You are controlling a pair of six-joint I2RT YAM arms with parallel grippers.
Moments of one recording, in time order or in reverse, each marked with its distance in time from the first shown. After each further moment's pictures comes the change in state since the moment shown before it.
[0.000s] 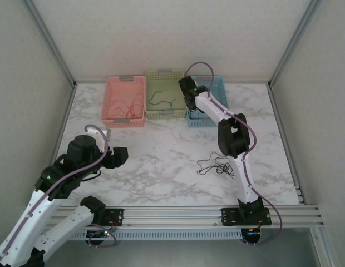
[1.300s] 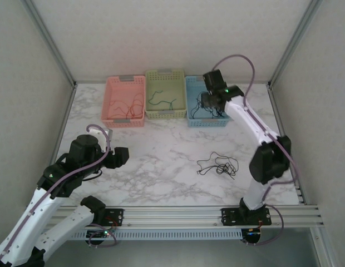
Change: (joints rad) left arm 0.000 0.012 -0.012 0.002 0.000 0.000; right arm -0.051 -0.698 -0.530 0.002 -0.236 0.246
